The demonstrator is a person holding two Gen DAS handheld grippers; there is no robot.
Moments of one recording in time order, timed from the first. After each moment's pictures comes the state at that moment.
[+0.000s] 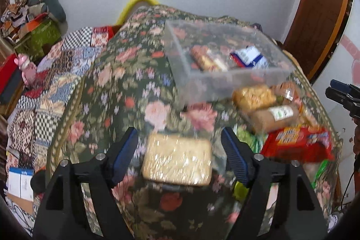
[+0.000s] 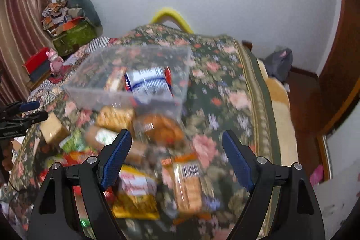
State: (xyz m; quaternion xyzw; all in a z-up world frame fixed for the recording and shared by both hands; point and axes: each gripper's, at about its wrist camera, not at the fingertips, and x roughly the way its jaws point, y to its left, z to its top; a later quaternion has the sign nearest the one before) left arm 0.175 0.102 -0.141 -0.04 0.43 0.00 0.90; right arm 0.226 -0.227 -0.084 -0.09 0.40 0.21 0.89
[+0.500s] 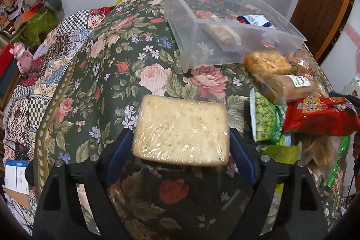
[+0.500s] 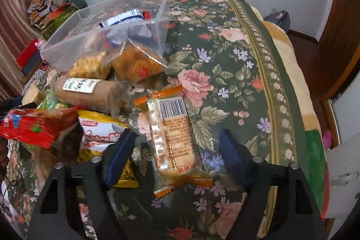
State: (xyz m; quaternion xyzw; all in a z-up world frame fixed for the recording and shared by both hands) left arm 0.177 0.102 -0.190 -0.03 0.47 0.00 0.88; right arm 0.218 -0.257 -0.155 -0.06 0.48 0.19 0.86
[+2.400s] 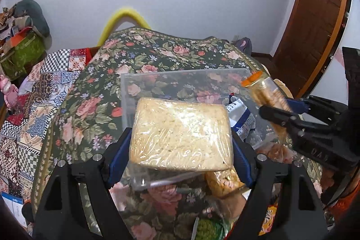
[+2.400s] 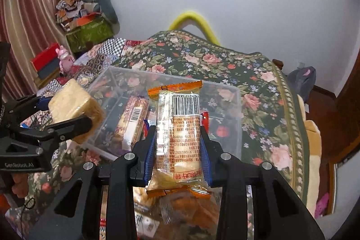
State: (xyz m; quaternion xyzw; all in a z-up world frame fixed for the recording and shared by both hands) left arm 0.293 0.059 -0.108 -0.05 0.39 -0.04 0.92; right arm 0.308 -0.128 -0.085 -0.11 0.39 0.28 0.87
